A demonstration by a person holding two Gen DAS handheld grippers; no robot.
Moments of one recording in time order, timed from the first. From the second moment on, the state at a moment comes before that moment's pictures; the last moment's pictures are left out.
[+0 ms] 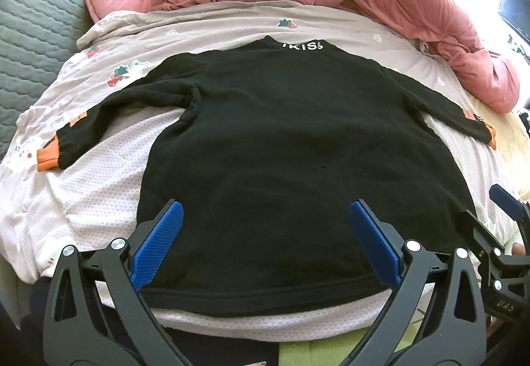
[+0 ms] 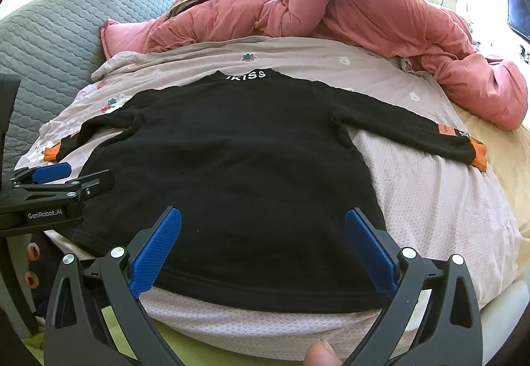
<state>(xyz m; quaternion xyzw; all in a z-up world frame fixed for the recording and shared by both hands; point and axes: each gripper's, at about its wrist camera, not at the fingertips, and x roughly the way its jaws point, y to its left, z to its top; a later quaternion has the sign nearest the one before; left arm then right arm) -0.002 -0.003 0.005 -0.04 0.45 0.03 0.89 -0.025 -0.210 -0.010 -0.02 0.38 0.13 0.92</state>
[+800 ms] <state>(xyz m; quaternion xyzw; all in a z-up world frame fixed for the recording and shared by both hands) -0.002 0.003 0.005 -0.04 0.45 0.03 0.89 -0.025 -0.206 -0.012 -0.02 0.38 0.13 0.91</state>
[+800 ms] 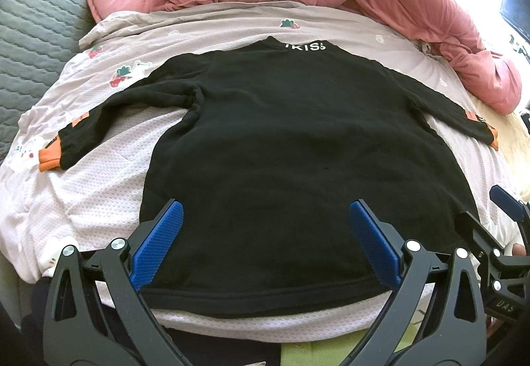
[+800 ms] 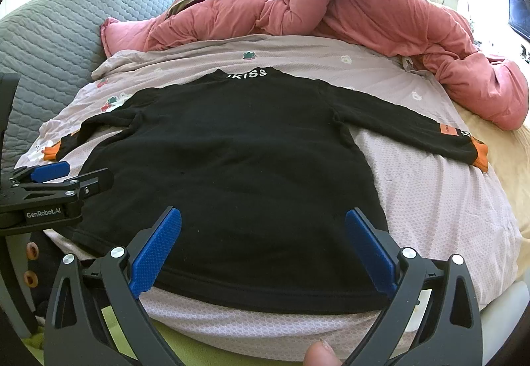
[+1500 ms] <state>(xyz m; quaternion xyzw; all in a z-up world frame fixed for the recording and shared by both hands) 0.005 0.001 0.002 -0.03 0.45 0.04 0.89 -0.017 -0.204 -0.013 -0.02 0.38 0.14 0.92</state>
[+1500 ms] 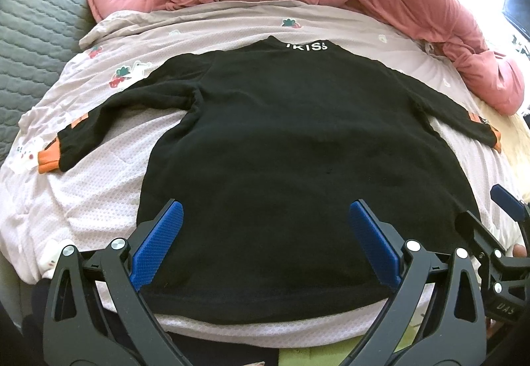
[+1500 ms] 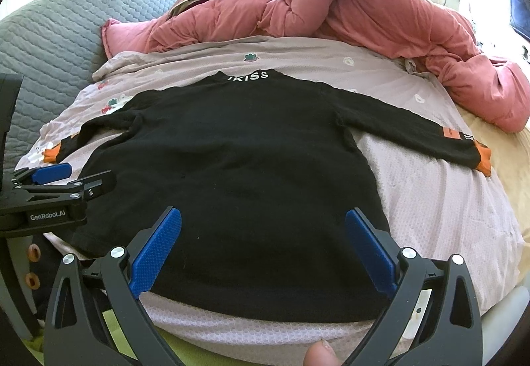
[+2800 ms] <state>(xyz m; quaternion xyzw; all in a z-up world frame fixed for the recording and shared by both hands) 0.099 -0.001 0.016 -0.04 0.45 0.06 0.89 0.088 -0.237 0.000 0.03 0.37 0.12 0.92</state>
